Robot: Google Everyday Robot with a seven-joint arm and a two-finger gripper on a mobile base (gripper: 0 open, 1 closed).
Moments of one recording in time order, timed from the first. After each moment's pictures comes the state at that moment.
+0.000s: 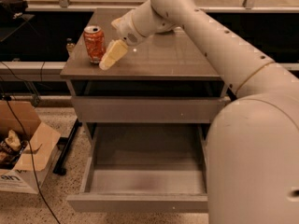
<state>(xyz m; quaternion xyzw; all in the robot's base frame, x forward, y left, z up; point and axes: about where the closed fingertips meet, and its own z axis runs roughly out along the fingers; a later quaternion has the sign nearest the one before) 0.742 0.117 0.896 -0.62 0.63 0.20 0.42</state>
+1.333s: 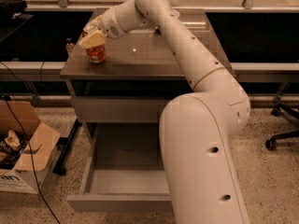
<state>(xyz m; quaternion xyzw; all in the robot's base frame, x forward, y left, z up) 0.792 0.191 0.902 -0.60 0.60 0.28 0.45</state>
